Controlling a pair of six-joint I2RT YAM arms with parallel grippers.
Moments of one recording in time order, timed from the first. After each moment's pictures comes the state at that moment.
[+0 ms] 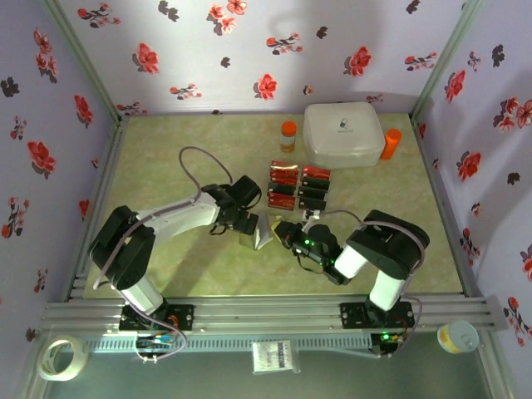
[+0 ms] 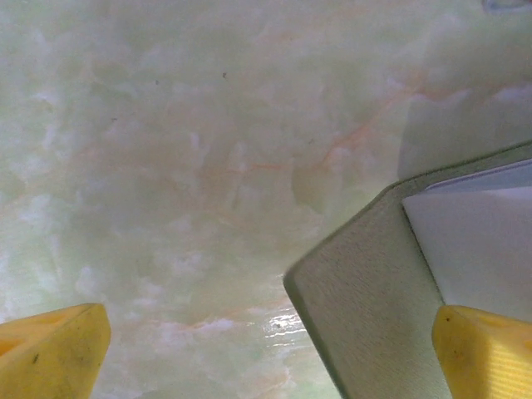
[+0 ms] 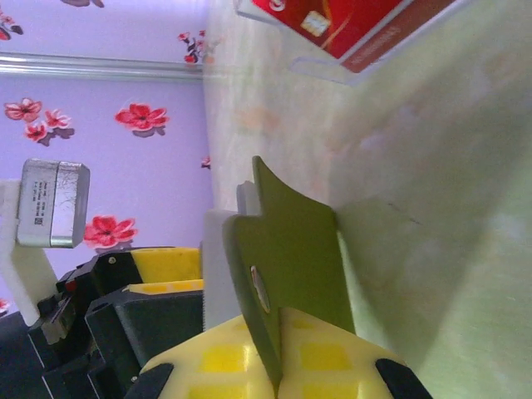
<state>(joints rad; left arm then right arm) -0.81 1.66 1.09 -0.75 -0.26 -0.46 0.87 1.75 0.23 1.26 -0.05 1.45</state>
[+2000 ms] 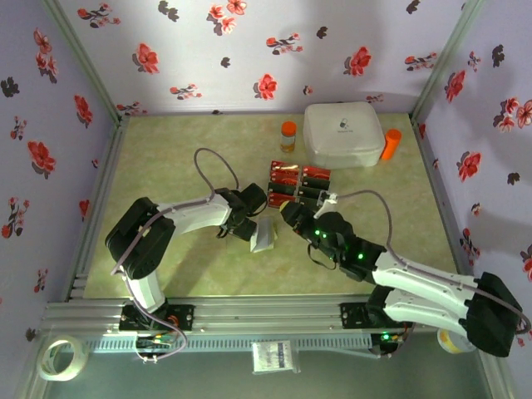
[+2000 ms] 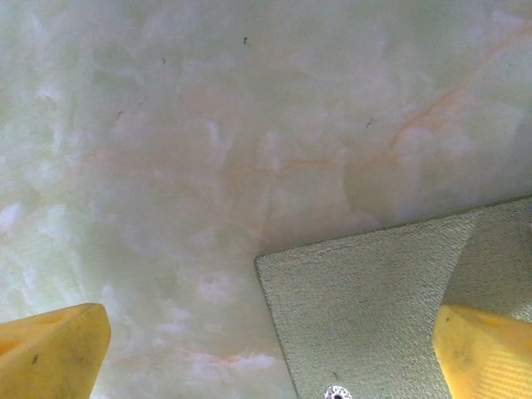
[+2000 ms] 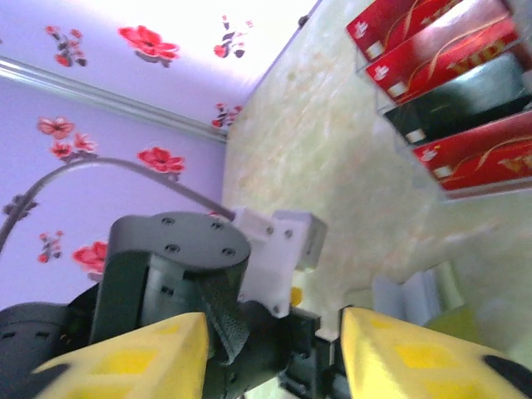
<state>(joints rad) -0.83 1.78 1.10 -0.76 -0.39 -0.41 0.95 0.96 0.49 0.16 0.23 1.20</state>
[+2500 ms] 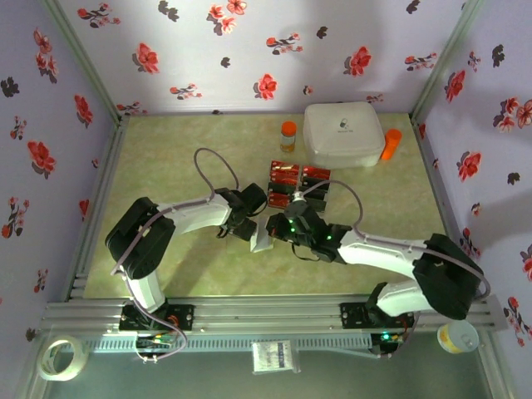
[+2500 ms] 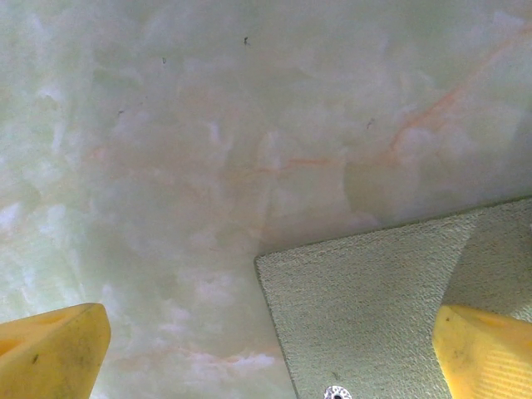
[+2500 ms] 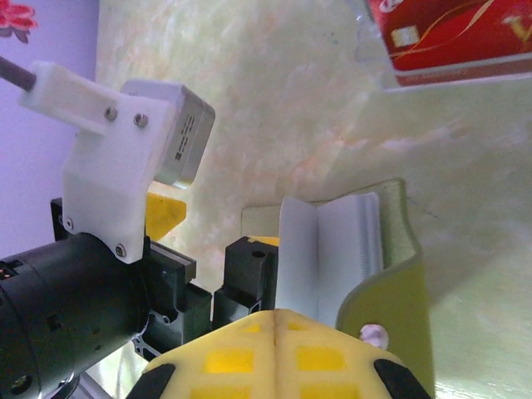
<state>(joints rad) -0.83 1.78 1.10 -0.76 -0.39 -0.42 0.94 1.35 0.64 0.09 0.01 1.10</state>
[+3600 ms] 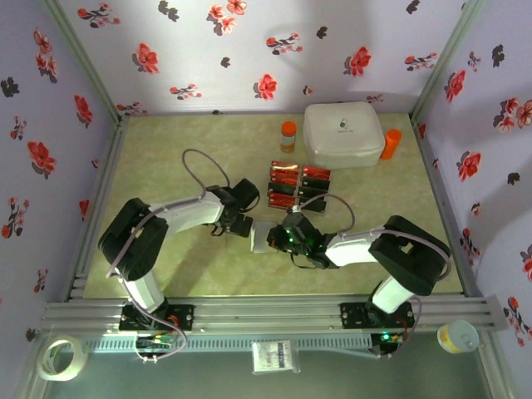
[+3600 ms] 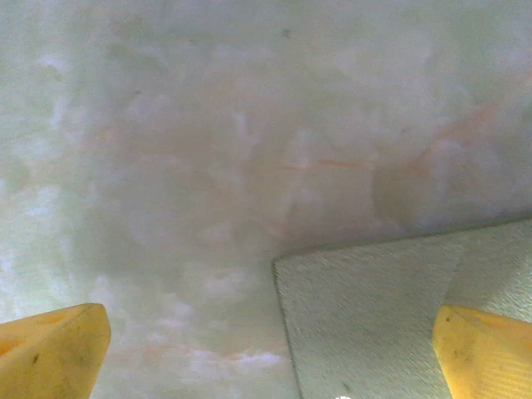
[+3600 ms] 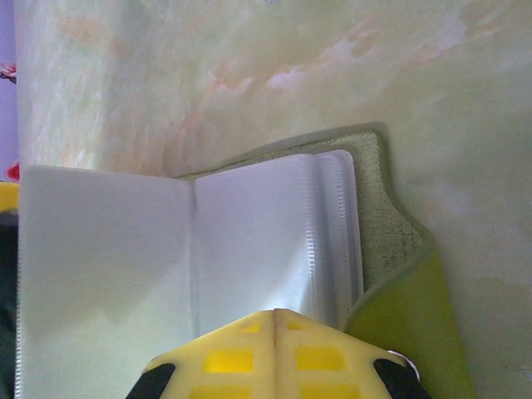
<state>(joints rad) -0.76 1.72 1.06 -0.73 -0.29 -0.48 0.91 1.59 0.50 0.40 -0.04 1.14</state>
